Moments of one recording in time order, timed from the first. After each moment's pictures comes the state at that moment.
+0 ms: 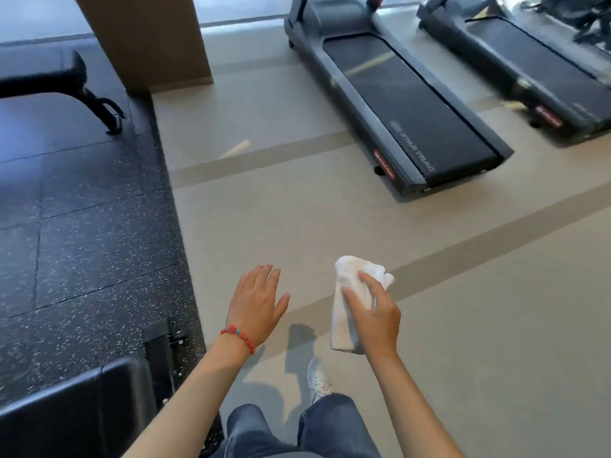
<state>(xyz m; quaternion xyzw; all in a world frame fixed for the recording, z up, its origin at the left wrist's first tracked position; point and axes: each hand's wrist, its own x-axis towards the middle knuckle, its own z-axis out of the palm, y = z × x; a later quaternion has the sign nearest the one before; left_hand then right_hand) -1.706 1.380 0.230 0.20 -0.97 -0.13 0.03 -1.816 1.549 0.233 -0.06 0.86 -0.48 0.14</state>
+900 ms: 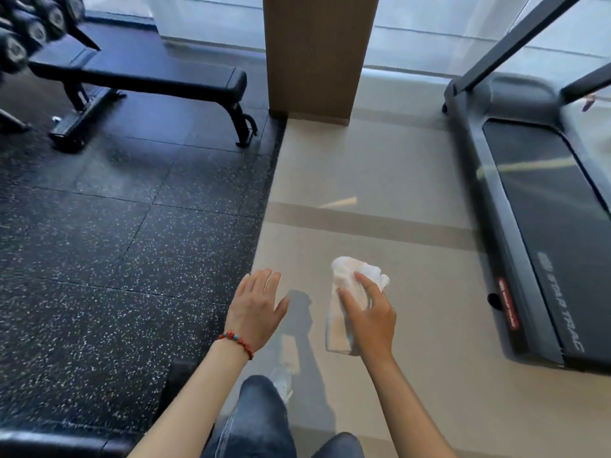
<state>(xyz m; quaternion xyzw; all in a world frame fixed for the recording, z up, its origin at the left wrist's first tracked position) -1.813 1.048 0.249 0.46 -0.88 -0.14 0.05 -1.987 1.134 0.236 -0.28 0.81 -0.46 0.24</state>
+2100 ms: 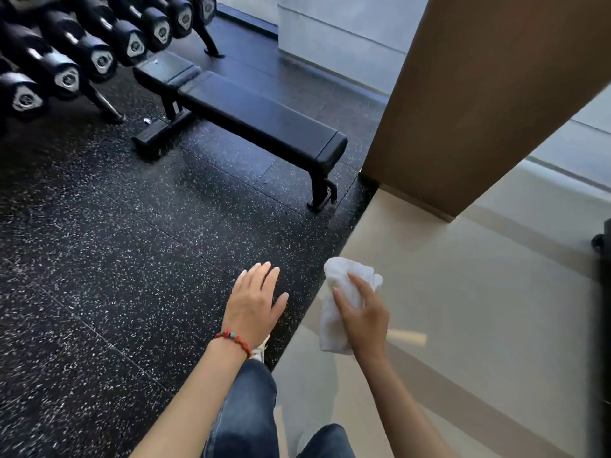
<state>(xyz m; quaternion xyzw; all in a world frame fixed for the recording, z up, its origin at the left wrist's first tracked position) -1.872 0.476 0.249 0.63 -0.75 -0.15 0.10 -2.057 0.486 0.236 -0.48 0.74 -0.36 0.29</state>
